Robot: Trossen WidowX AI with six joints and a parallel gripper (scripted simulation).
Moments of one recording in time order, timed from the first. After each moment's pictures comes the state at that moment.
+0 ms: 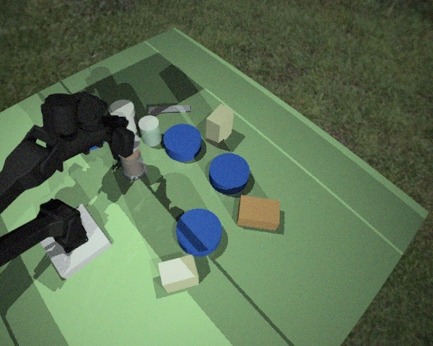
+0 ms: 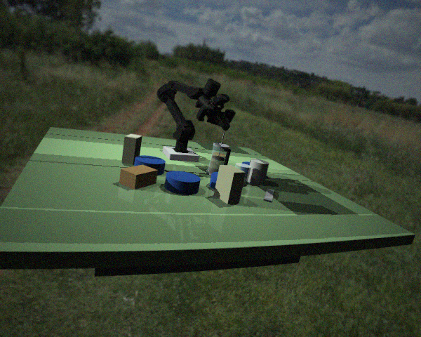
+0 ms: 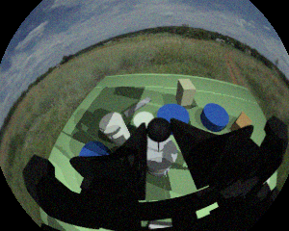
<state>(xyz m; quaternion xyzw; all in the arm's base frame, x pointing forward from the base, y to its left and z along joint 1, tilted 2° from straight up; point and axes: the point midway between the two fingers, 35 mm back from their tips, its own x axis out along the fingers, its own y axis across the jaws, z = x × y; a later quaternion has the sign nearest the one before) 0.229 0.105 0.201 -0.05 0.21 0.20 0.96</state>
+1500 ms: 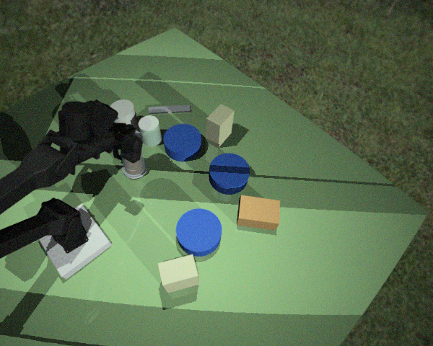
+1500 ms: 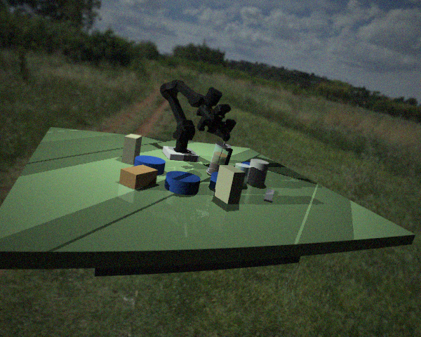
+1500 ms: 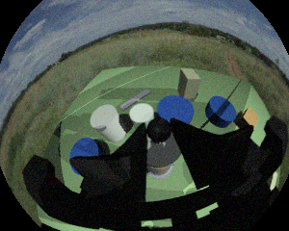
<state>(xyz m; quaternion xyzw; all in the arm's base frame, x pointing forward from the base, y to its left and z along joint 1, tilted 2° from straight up) 0.244 0.111 0.162 -0.05 0.23 0.20 0.95</state>
